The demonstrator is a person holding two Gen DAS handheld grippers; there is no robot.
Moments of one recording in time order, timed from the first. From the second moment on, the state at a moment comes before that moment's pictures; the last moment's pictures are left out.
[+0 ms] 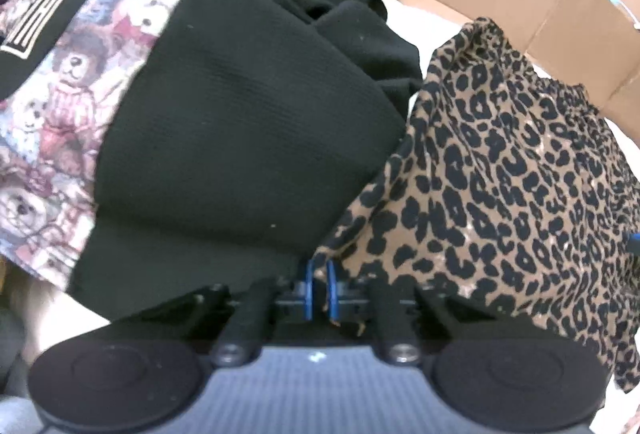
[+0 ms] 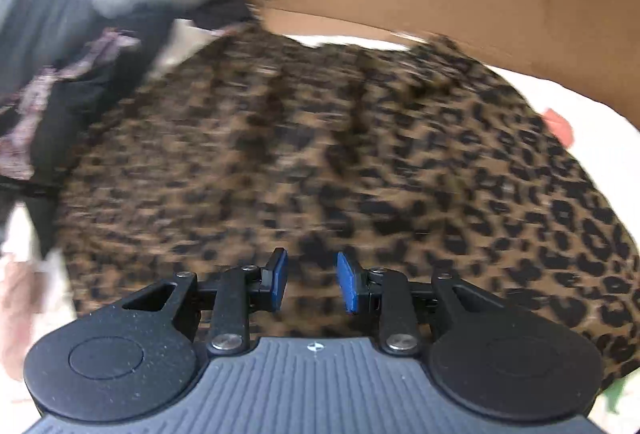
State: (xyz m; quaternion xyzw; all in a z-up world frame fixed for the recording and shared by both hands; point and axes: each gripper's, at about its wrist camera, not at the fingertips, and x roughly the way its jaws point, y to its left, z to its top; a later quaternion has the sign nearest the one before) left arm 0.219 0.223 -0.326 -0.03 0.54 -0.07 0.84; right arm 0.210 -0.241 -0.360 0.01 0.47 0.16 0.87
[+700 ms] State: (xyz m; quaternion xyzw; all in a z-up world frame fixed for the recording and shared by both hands) left arm 0.207 0.200 -0.238 0.00 0.53 -0.03 0.85; right arm 0.201 -0.323 -0.349 0.05 0.50 0.07 0.86
